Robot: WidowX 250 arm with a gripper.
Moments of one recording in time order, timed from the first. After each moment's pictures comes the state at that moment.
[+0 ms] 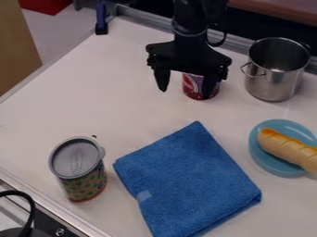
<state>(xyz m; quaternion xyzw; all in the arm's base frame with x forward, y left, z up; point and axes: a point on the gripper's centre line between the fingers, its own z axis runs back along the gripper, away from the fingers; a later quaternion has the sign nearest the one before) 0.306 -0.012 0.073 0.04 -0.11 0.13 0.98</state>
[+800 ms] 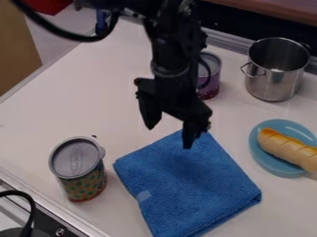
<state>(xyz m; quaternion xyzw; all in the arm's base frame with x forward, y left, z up) 0.238 -0.027 0.049 0.01 -0.06 -0.06 1.00</state>
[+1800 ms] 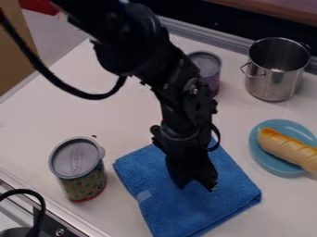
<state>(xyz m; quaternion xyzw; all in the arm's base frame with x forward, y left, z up) 0.218 -0.058 0.002 -0.01 -0.07 -0.14 0.99</state>
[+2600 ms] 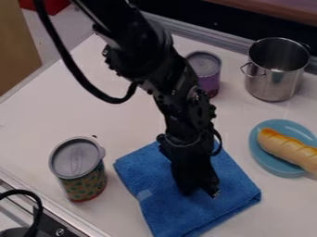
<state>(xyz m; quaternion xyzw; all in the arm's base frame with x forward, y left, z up) 0.228 -0.046 -0.019 -0.02 -0.06 -0.15 0.99</state>
